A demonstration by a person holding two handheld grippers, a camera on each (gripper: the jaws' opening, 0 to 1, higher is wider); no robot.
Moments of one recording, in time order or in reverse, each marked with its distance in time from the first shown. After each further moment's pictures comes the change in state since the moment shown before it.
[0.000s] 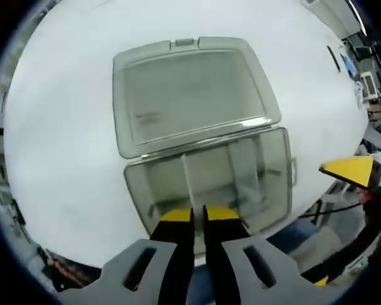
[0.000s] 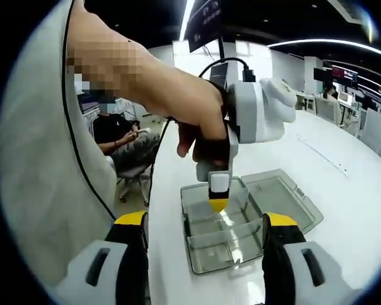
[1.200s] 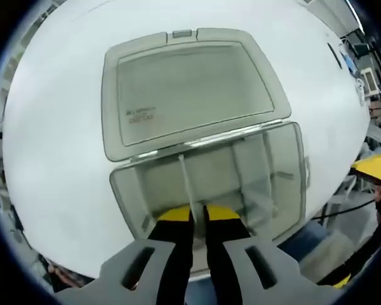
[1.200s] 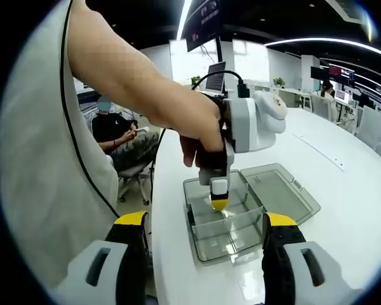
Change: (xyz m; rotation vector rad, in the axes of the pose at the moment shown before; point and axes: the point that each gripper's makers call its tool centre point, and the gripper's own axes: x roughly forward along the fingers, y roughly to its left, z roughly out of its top) left arm 0.017 0.002 -0.001 0.033 -0.065 -0.001; right arm -0.013 0.006 -0.009 0.013 0.005 -0.019
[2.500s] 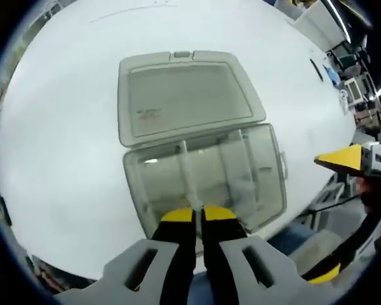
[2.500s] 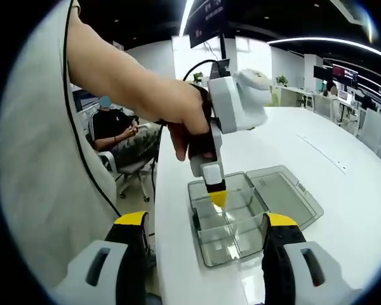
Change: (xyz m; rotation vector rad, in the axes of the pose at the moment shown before) left arm -0.020 -0.005 -0.004 -0.037 -0.101 -0.073; right arm 0.008 0.009 0.007 -0.021 0.031 0.005
